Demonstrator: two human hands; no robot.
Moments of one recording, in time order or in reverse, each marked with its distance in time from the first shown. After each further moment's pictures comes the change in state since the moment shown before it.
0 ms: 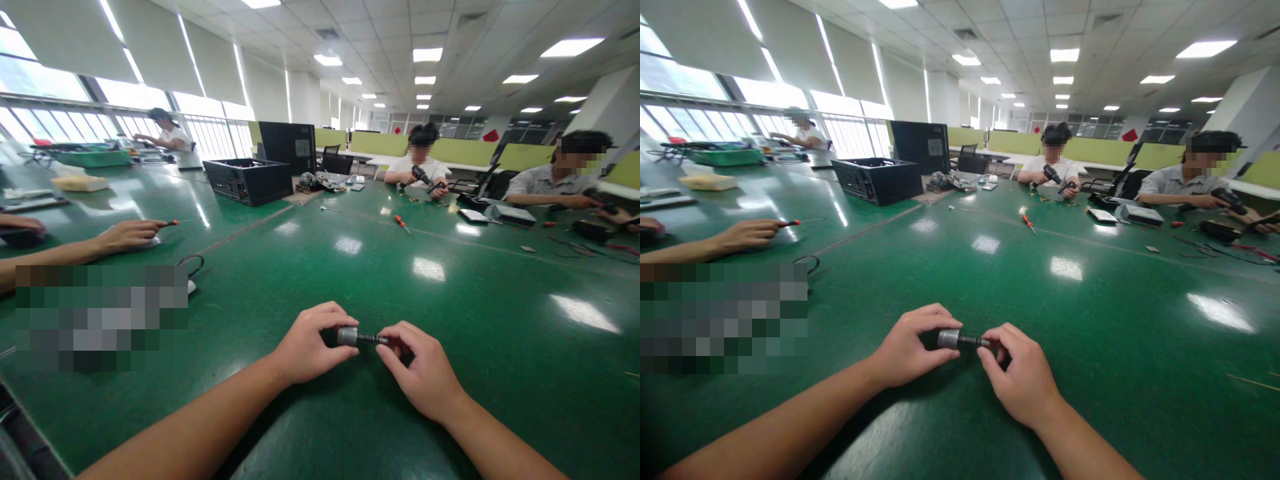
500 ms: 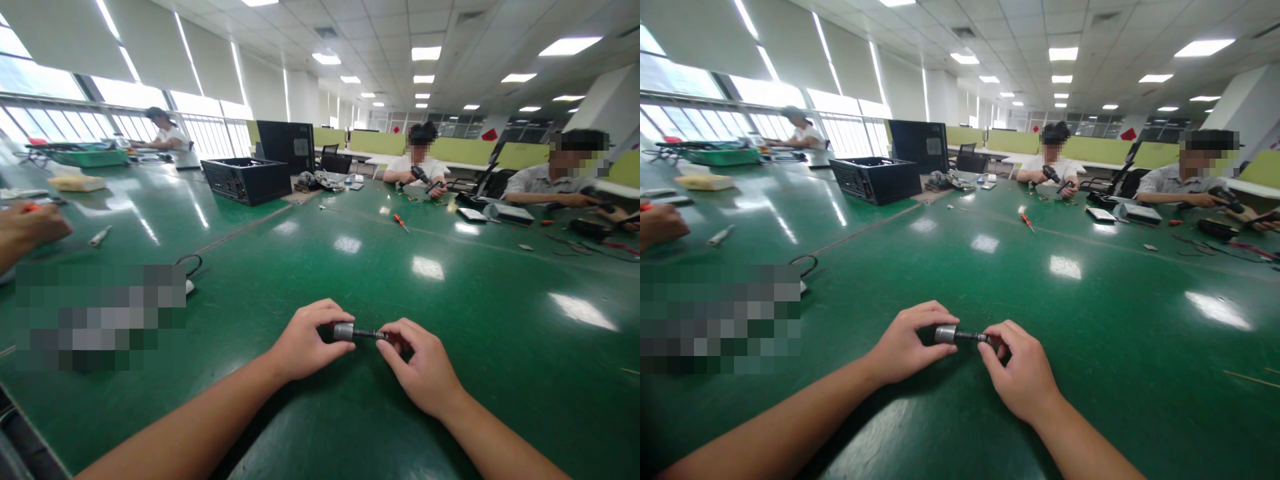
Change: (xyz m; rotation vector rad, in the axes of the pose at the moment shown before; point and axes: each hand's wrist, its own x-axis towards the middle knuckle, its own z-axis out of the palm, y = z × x) left_hand 0.001 0.000 -0.002 0.014 0.012 -0.050; right_hand 0.000 0.000 0.000 -0.018 0.037 0.014
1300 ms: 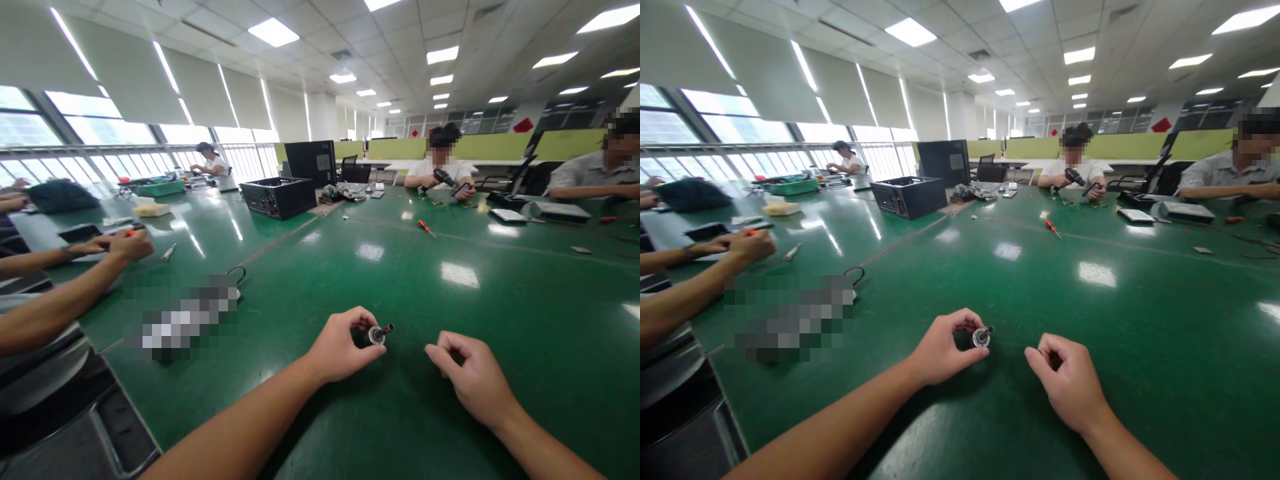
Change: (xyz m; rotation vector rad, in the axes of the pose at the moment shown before) left_hand -0.004 -0.001 0.002 -0.143 -0.030 -0.198; right_hand -0.004 0.018 -0.004 0.138 0.024 0.162
